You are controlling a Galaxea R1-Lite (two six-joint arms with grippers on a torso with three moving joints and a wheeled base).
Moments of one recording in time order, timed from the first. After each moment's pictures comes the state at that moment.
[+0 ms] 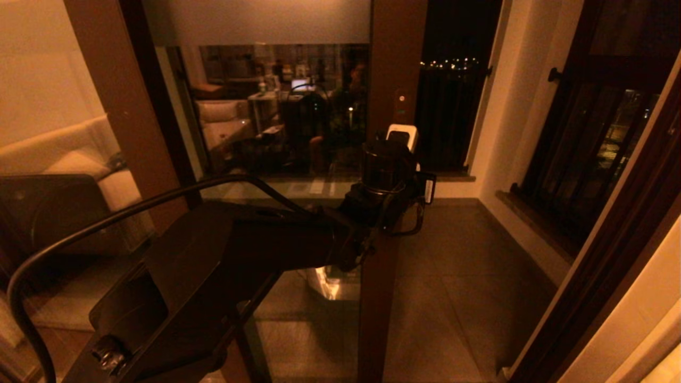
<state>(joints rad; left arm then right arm) -0.79 2.43 -1.93 -0.56 0.27 -0.05 0.00 0.00 0.00 0.01 0.05 -0.12</state>
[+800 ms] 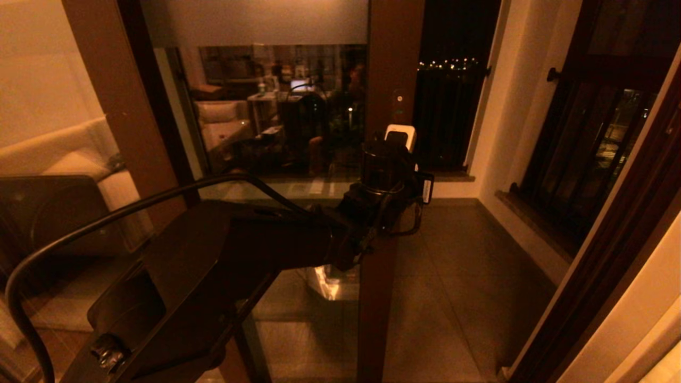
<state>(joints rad) -0.75 2.42 -1.93 -0.56 0.30 -0.04 0.00 0.00 0.00 0.01 0.05 -0.12</state>
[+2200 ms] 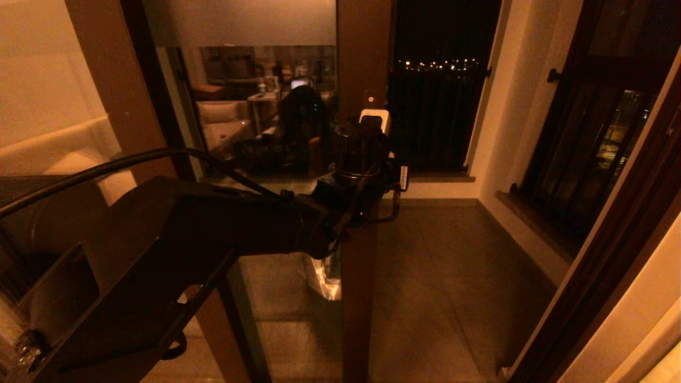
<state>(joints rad) -0.73 2.30 -1.80 -0.57 0.33 -0.04 0.00 0.00 0.00 0.01 0.05 -0.12</state>
